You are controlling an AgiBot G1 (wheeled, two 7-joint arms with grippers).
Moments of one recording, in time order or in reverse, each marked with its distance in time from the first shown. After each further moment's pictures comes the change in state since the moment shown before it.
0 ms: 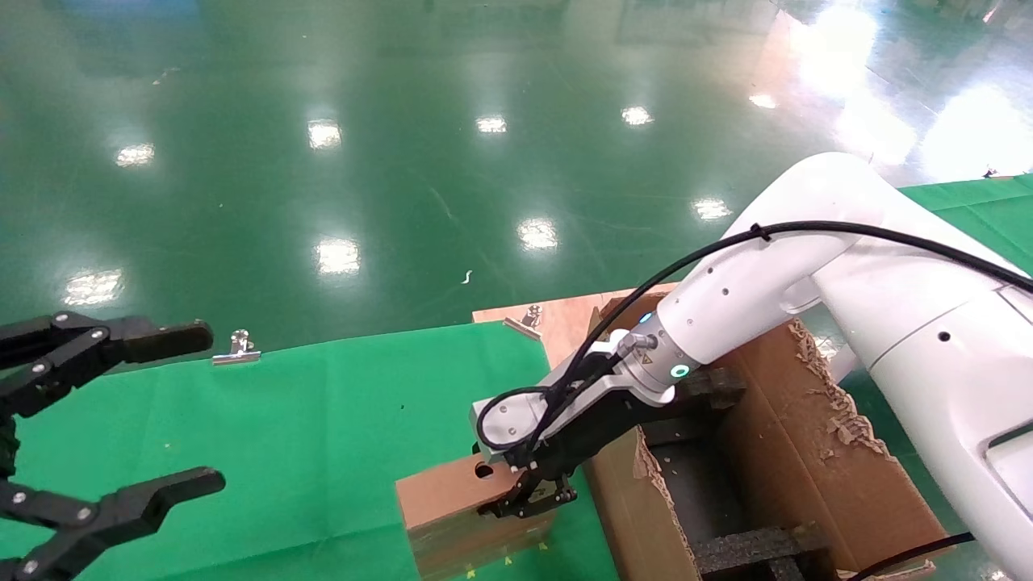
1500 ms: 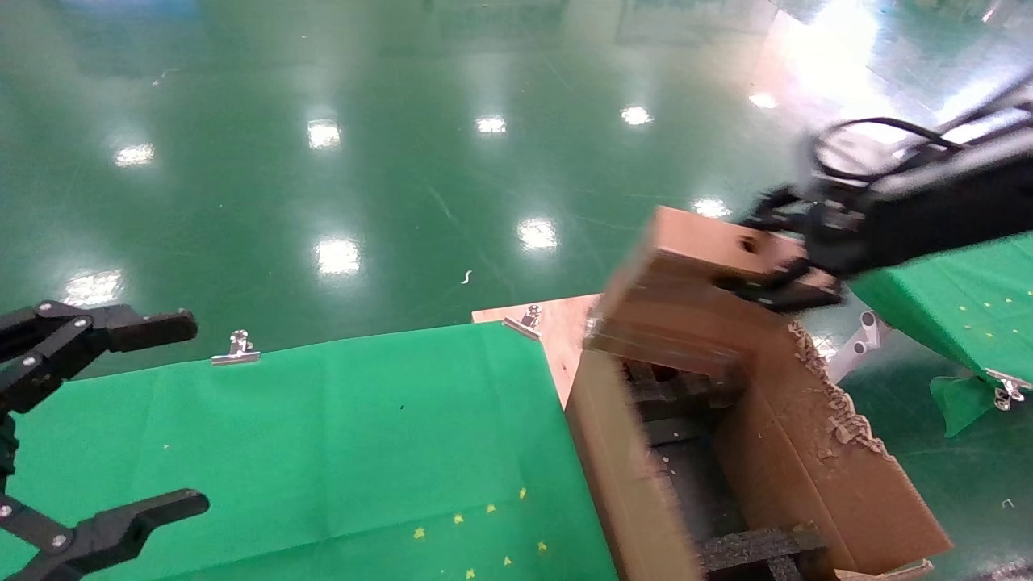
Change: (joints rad) left arm 0.000 0.000 0.001 0.000 0.000 0.000 0.000; right arm 0.608 0.483 -0.417 -0.119 0.286 -0.022 0.053
